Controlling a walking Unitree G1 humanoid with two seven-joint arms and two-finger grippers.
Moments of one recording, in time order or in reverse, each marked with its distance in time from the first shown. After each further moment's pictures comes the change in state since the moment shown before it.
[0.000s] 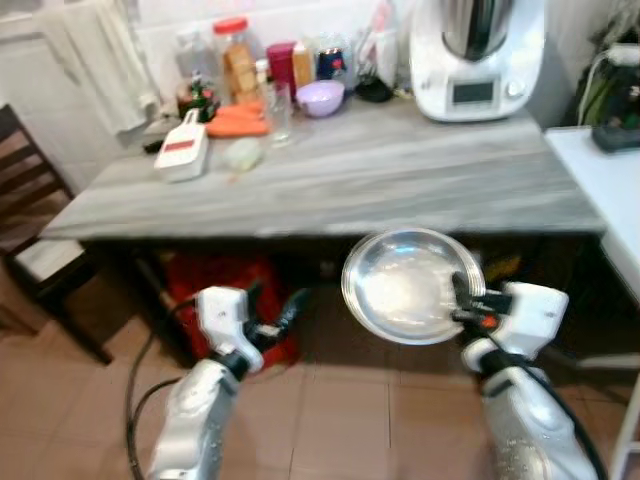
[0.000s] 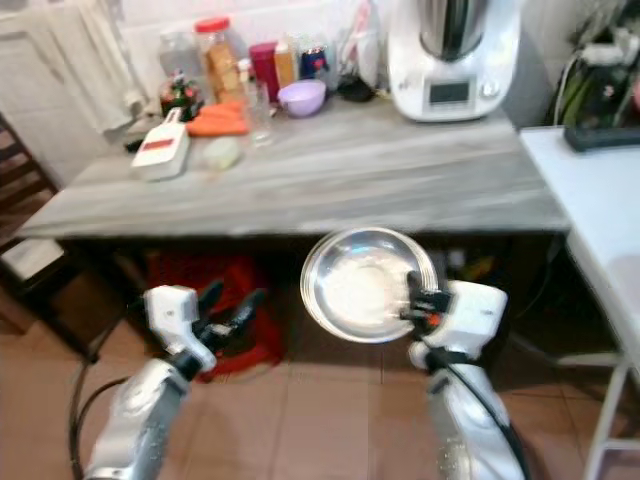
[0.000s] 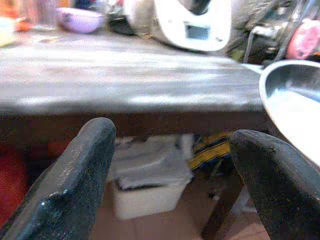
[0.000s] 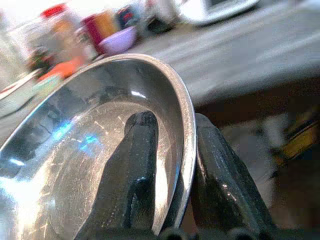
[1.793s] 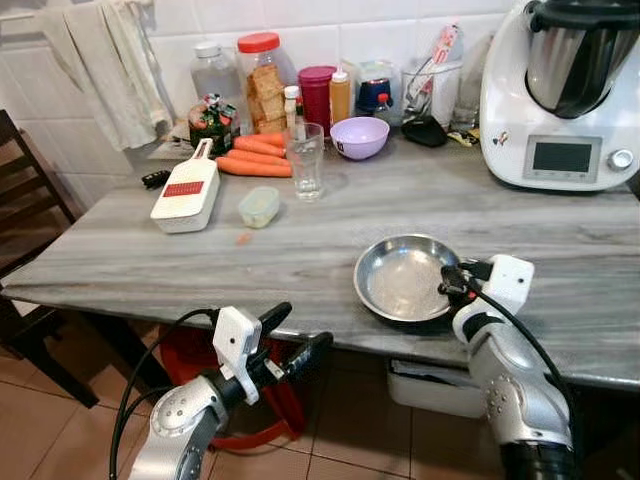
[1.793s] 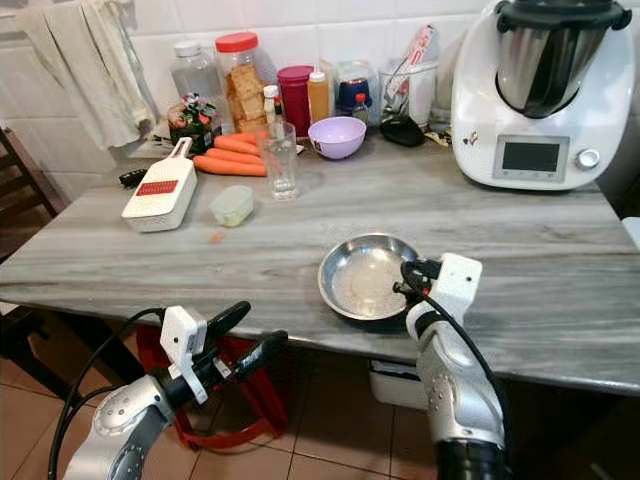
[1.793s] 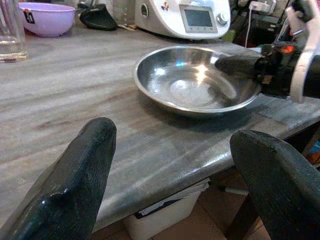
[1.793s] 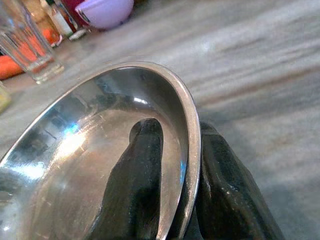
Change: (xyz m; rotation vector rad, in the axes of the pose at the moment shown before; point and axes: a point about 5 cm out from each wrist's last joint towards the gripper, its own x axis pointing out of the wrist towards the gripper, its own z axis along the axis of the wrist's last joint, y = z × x) left arm -0.027 -0.013 -0.004 0.094 0.119 -0.313; right arm 0.056 -0.007 -0.020 0.025 0.224 -0.108
